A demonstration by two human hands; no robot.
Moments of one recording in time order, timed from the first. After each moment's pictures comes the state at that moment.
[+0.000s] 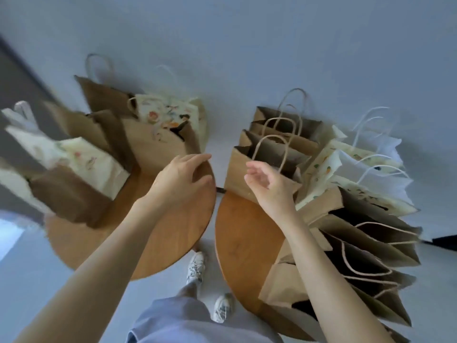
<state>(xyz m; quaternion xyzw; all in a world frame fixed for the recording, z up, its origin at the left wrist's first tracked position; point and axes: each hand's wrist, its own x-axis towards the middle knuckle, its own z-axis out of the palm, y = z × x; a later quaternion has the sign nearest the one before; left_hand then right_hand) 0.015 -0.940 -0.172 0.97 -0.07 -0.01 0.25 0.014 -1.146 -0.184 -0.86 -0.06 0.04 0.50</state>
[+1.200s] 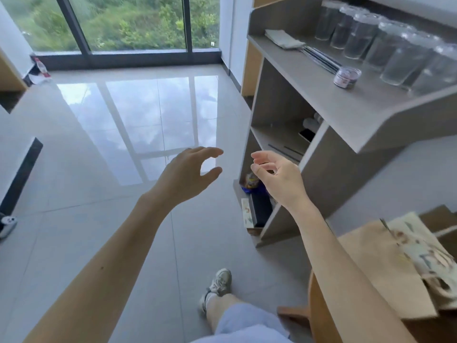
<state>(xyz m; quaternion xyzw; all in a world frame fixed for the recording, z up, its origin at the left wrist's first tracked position) -0.392 -0.304 -0.125 0.86 0.40 0.22 0.23 -0.207 -0.382 -0.134 -0.71 -0.52 0.22 0.42</state>
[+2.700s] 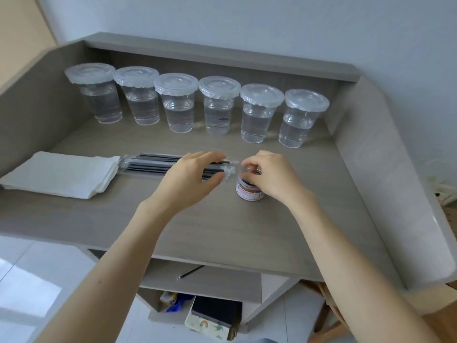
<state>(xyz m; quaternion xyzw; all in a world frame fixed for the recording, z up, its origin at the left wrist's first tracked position) 0.087 0.052 -0.066 0.93 -0.18 0.11 0.30 0.110 -0.137 -0.061 -0.96 -0.11 -0.05 0.24</state>
